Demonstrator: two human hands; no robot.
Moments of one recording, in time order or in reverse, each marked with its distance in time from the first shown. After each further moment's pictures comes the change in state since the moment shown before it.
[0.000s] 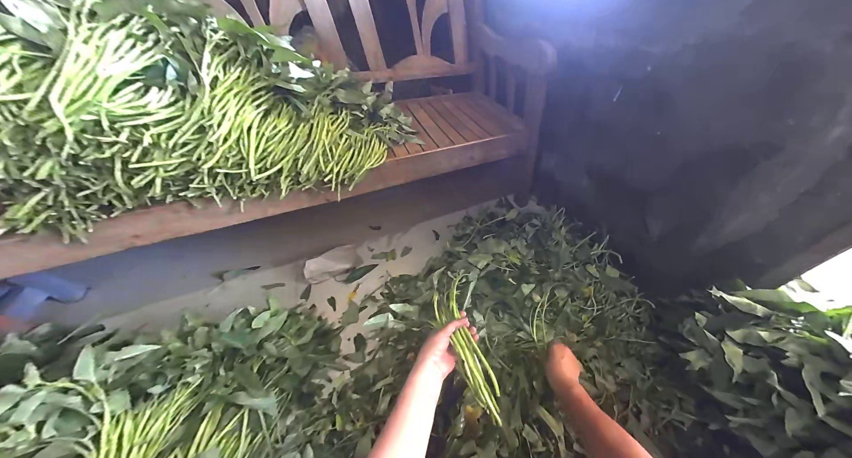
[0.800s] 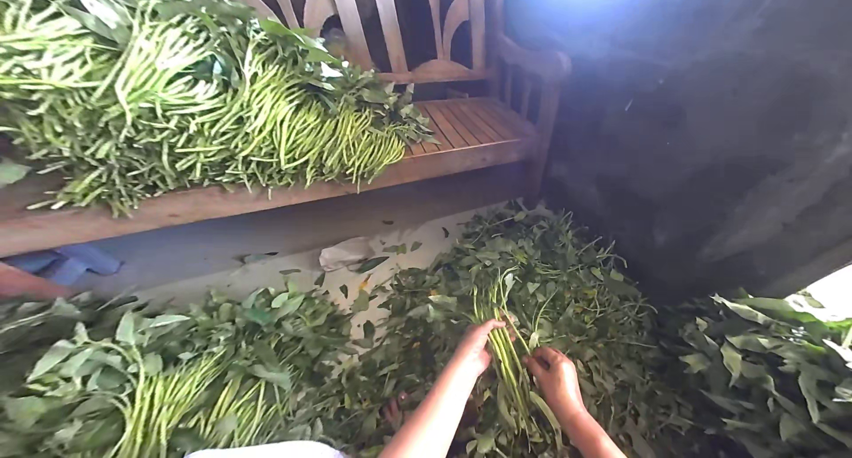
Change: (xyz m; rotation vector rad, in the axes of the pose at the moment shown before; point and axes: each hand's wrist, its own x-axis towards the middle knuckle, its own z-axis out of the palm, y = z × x) left_hand -0.030 -0.039 0.039 0.036 -0.149 -0.017; right_hand -0.090 0.002 -0.015 0.416 0.177 -0.505
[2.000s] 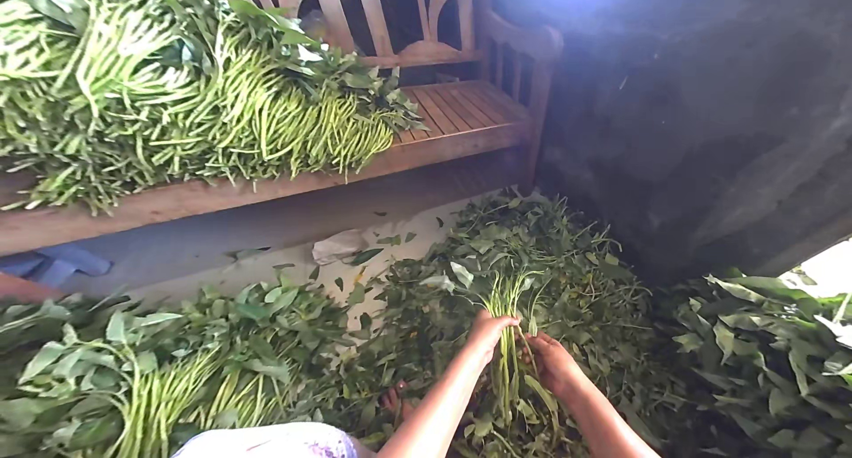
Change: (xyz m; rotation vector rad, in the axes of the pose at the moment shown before) left_hand 0.001 -0.017 0.018 0.464 0.016 0.090; right_hand 0.015 0.009 0.002 1.103 -0.217 0.475
